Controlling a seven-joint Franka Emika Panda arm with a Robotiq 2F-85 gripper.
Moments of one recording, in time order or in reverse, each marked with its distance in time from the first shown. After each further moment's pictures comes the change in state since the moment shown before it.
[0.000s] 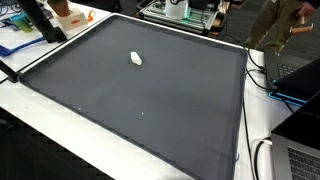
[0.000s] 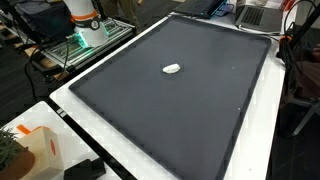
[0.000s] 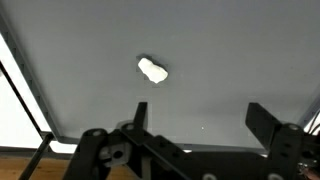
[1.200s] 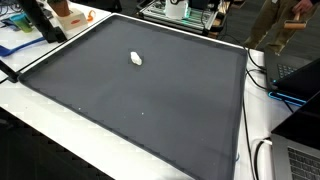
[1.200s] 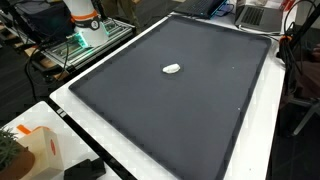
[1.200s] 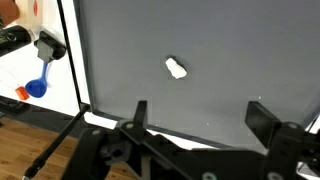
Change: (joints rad) arm -0.011 -0.204 0.085 0.247 -0.094 -0.503 -0.055
